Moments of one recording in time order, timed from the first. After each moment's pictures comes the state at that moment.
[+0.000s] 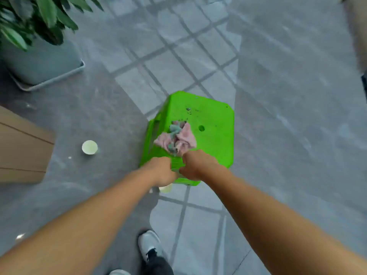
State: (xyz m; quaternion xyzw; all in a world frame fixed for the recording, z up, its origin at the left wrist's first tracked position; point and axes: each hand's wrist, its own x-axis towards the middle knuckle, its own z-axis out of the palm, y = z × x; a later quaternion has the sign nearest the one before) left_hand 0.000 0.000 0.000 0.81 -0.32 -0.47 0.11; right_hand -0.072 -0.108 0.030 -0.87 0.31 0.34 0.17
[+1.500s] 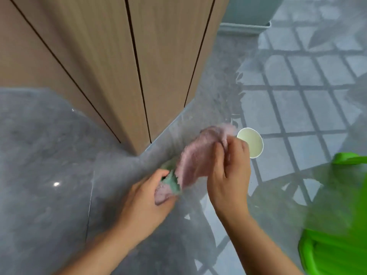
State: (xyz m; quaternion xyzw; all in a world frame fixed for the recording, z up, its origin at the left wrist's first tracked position) left_hand 0.143 0.399 -0.505 0.89 0.02 -0.18 0.42; right_hand 0.172 0.229 -0.469 -0.86 0.17 -0.16 0.46
